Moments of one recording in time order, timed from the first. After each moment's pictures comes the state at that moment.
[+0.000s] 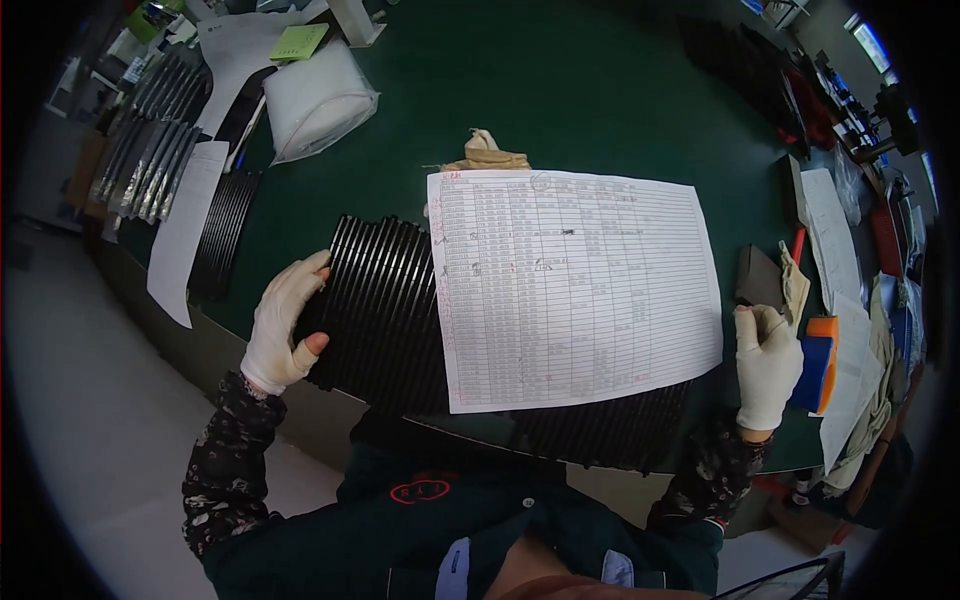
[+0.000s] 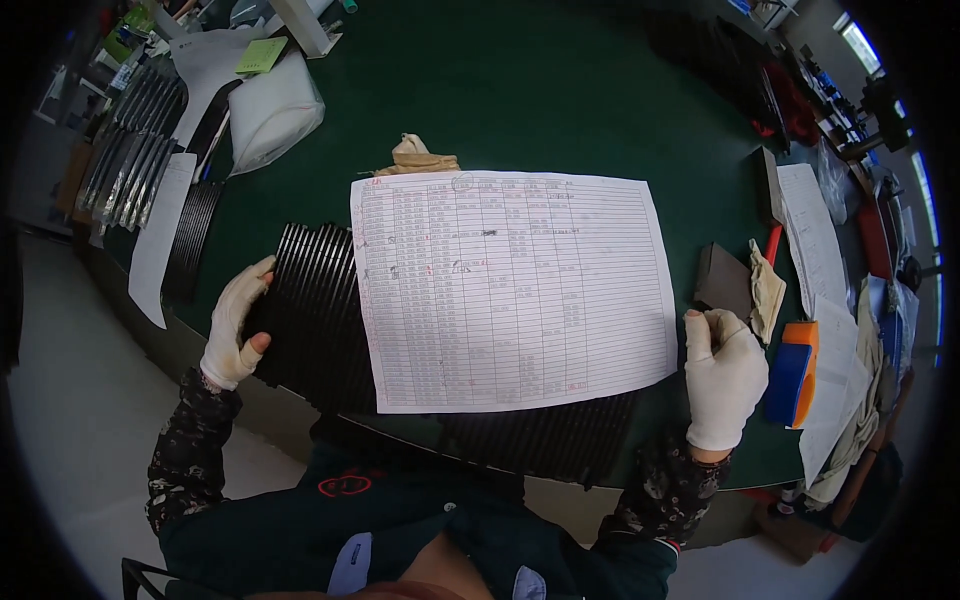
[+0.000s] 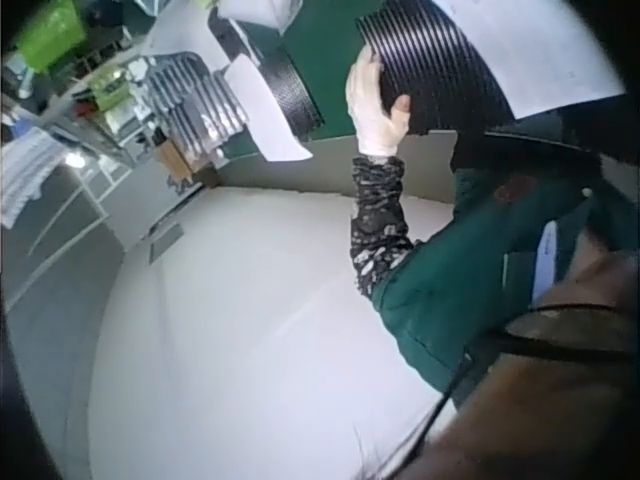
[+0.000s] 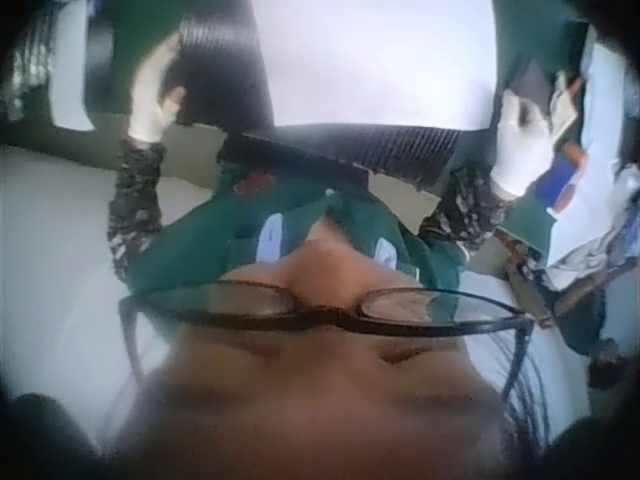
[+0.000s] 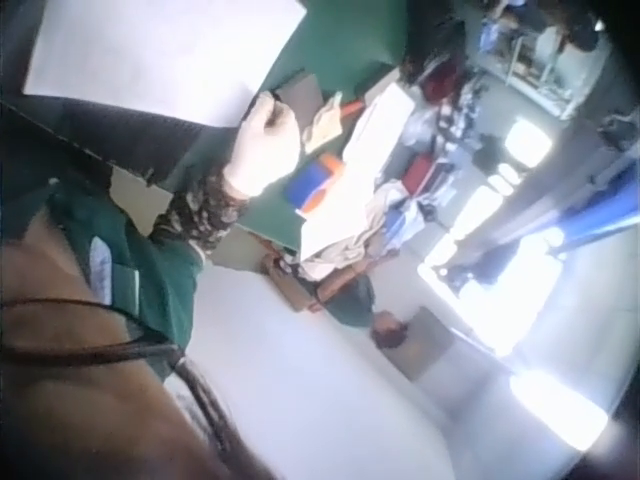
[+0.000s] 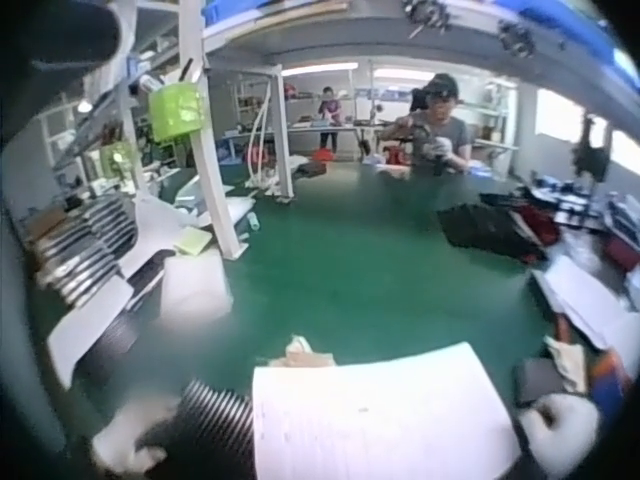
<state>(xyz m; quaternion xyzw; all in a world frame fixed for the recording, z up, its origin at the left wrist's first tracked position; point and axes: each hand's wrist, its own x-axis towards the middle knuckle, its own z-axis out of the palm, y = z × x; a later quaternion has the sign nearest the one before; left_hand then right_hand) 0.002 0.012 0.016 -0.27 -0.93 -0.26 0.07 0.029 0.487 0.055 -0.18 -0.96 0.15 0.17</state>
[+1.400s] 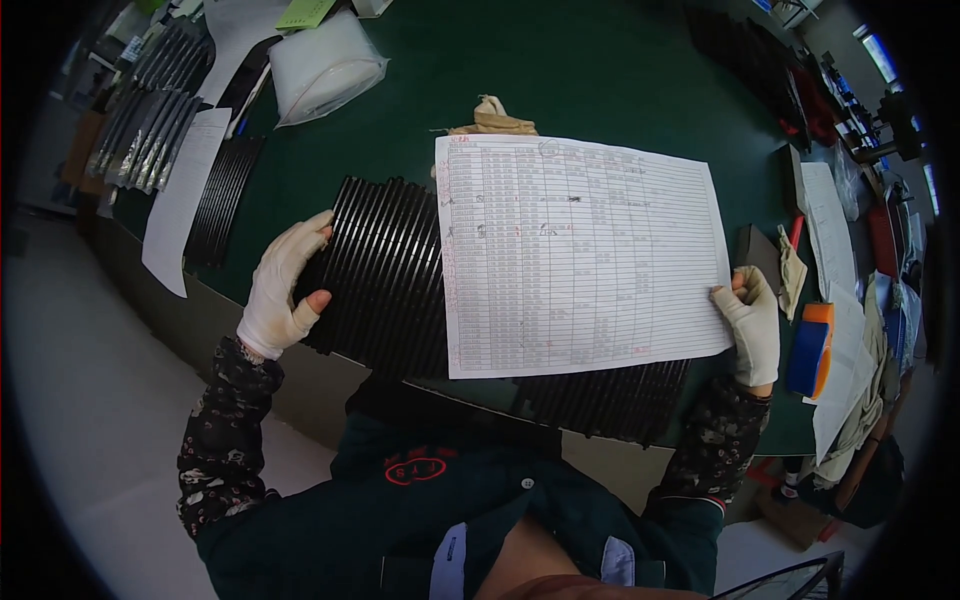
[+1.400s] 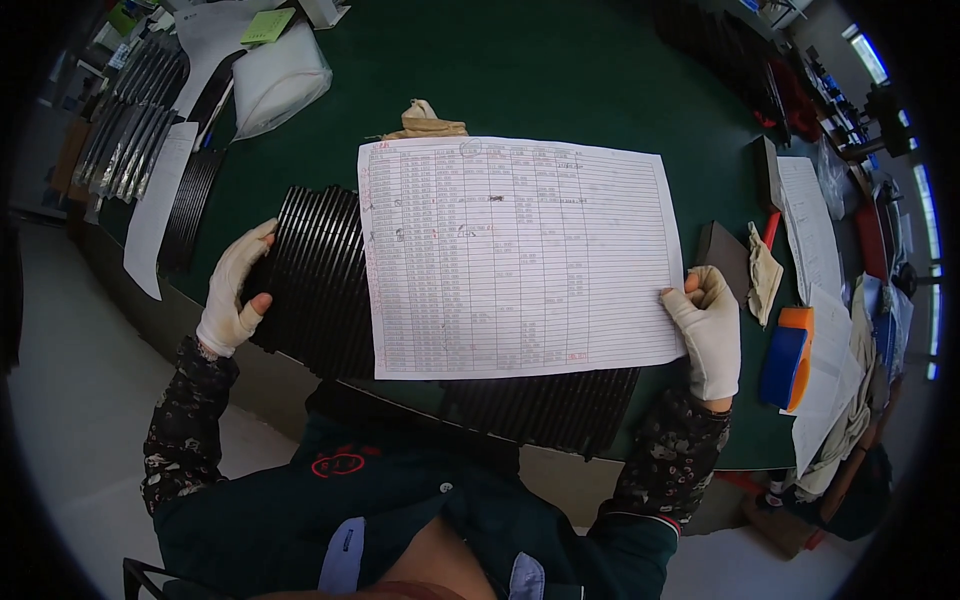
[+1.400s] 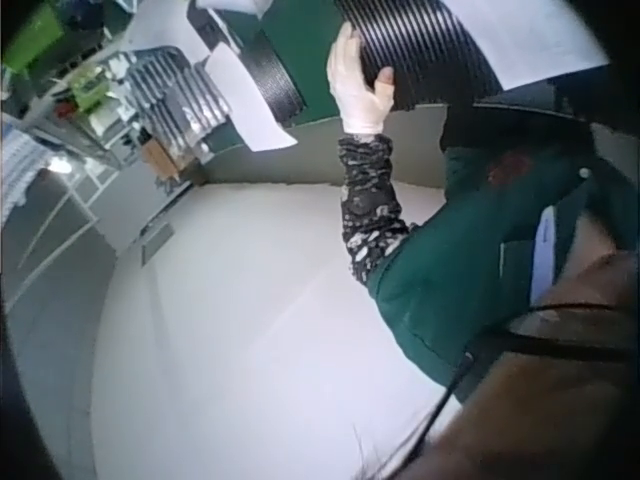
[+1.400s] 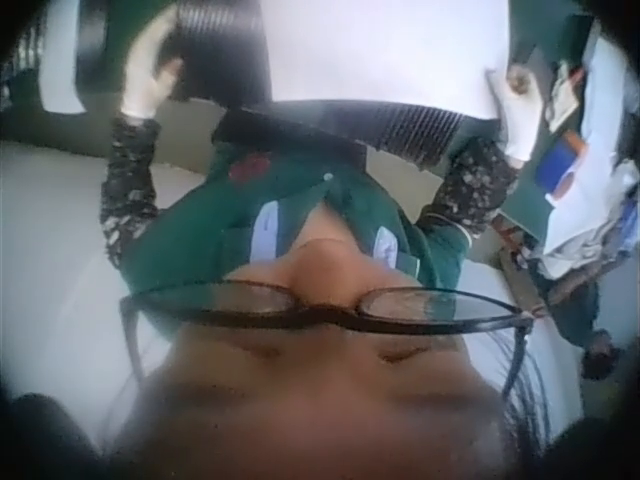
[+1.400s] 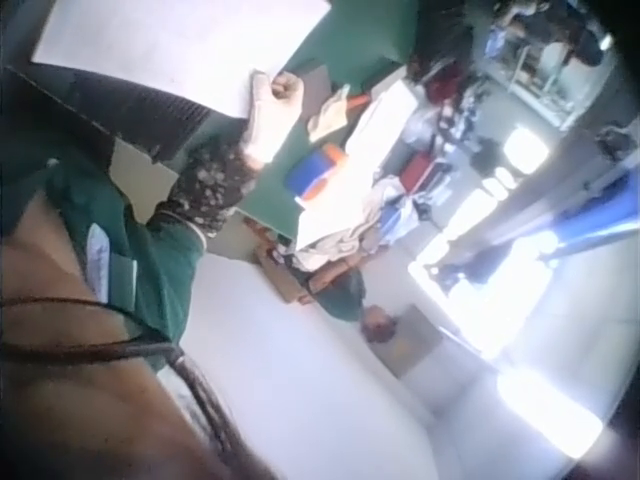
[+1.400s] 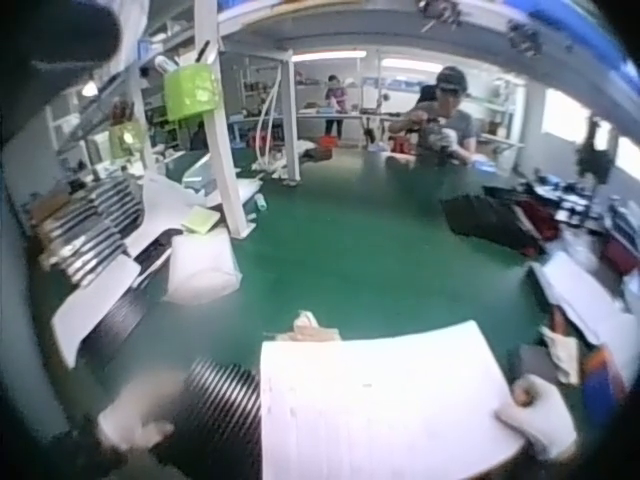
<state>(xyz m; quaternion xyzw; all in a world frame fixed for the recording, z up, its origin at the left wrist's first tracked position) -0.001 0.013 0.013 -0.28 -0.91 -0.28 0.09 0.015 0.510 0.029 -0.17 -0.84 0.51 0.02</state>
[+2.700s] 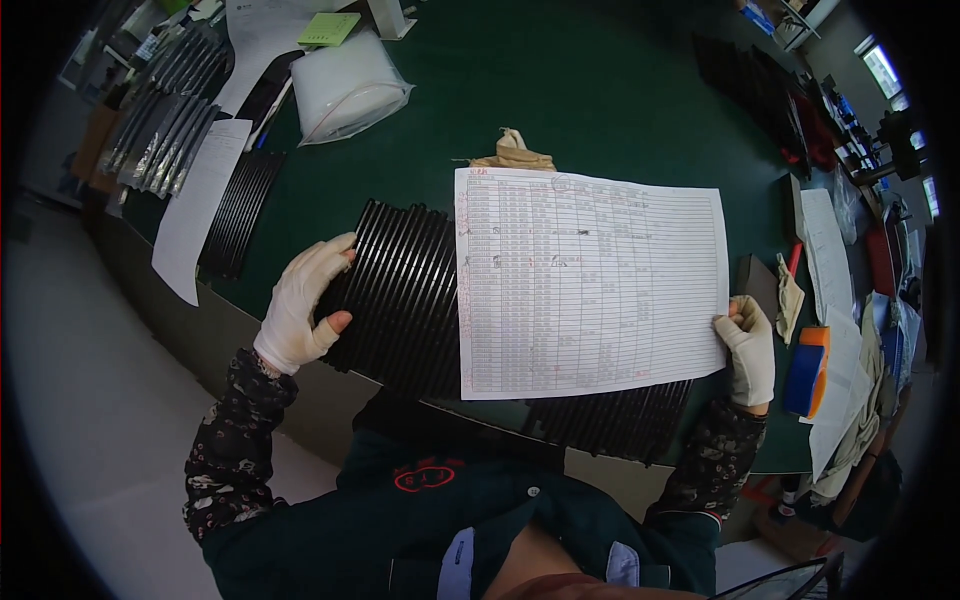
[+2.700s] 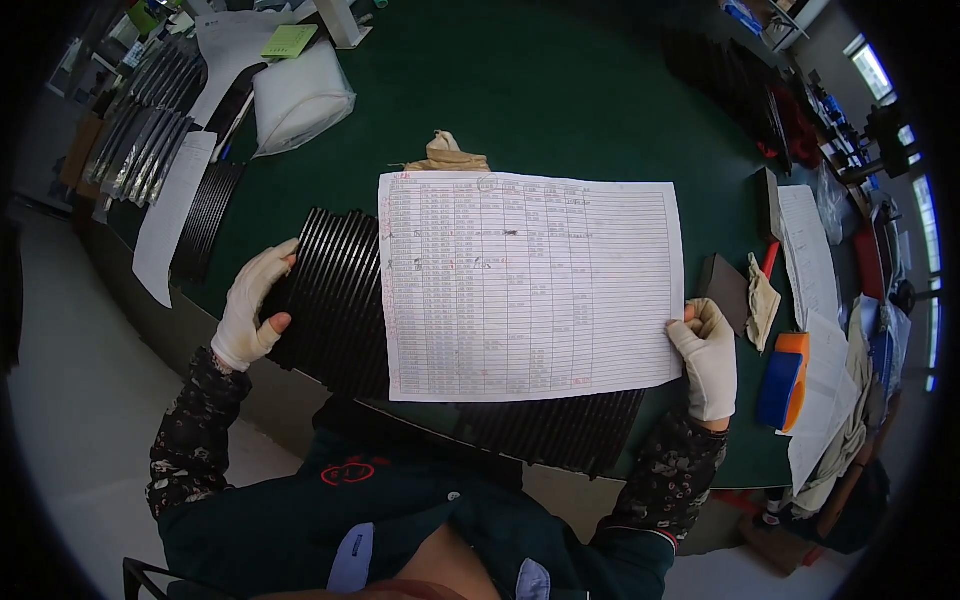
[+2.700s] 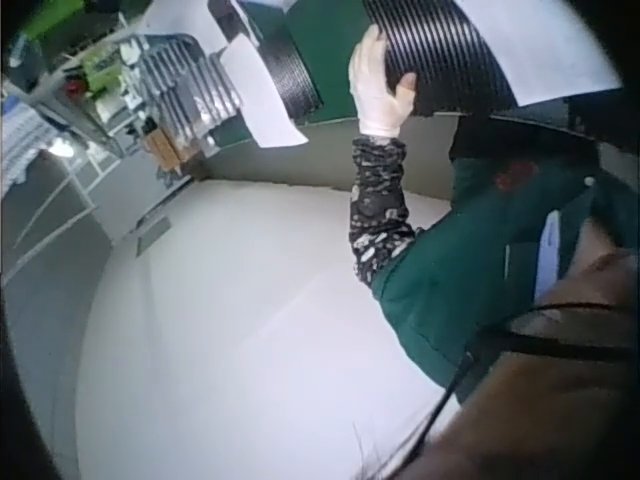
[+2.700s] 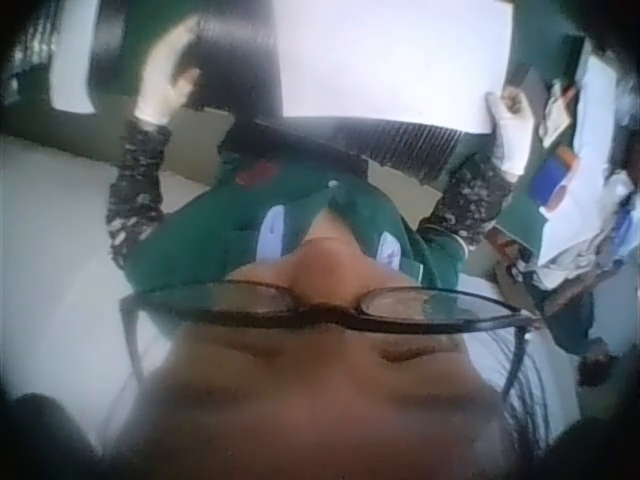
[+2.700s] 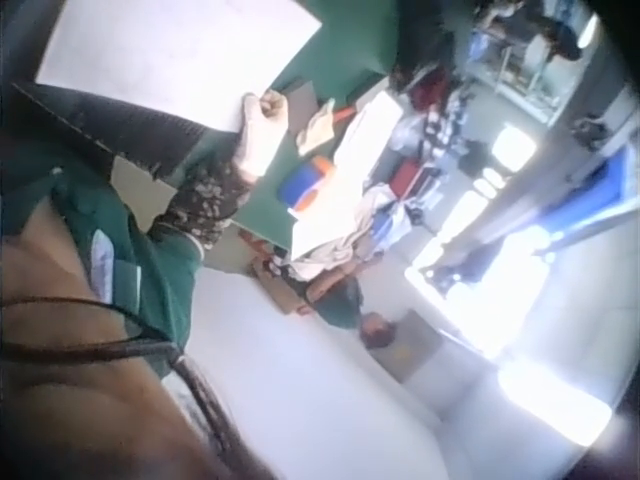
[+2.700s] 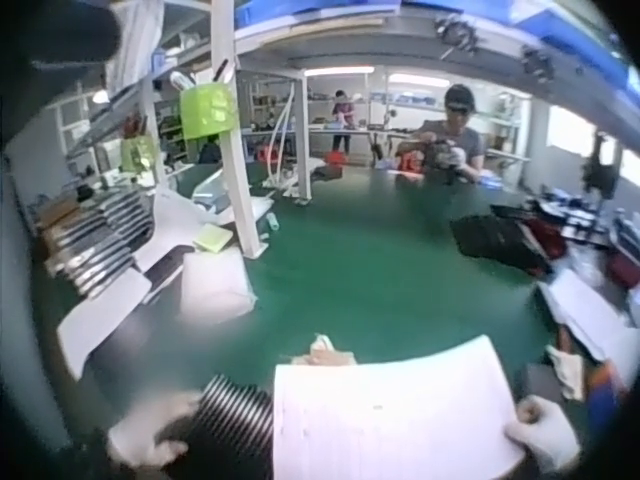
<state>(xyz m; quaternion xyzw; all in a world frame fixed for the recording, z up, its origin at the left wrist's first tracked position) 0.000 0.012 0.014 -0.28 -0.92 -0.26 0.09 0.017 0.516 0.022 -0.17 -0.81 0.56 -0.01</state>
